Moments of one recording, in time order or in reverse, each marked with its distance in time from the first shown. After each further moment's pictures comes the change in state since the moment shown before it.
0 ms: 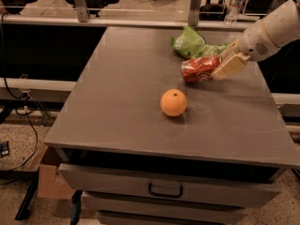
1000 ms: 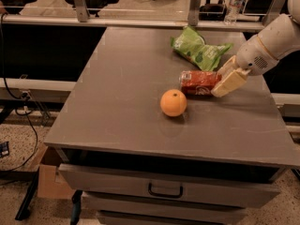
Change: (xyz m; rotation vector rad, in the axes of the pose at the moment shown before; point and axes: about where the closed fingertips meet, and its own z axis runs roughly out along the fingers) arm 0.022 0.043 0.015 -0.131 0.061 0.005
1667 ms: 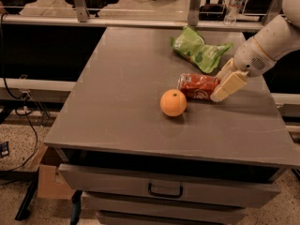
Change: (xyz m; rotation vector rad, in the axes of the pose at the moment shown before) arm 0.003 0.002 0.007 -0.024 0.030 0.000
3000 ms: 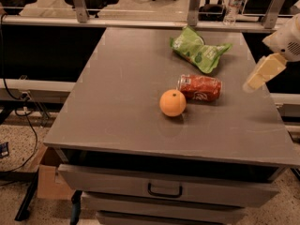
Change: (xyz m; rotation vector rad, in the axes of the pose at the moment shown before) arm 0.034 -0.034 -0.094 0.346 0.069 0.098
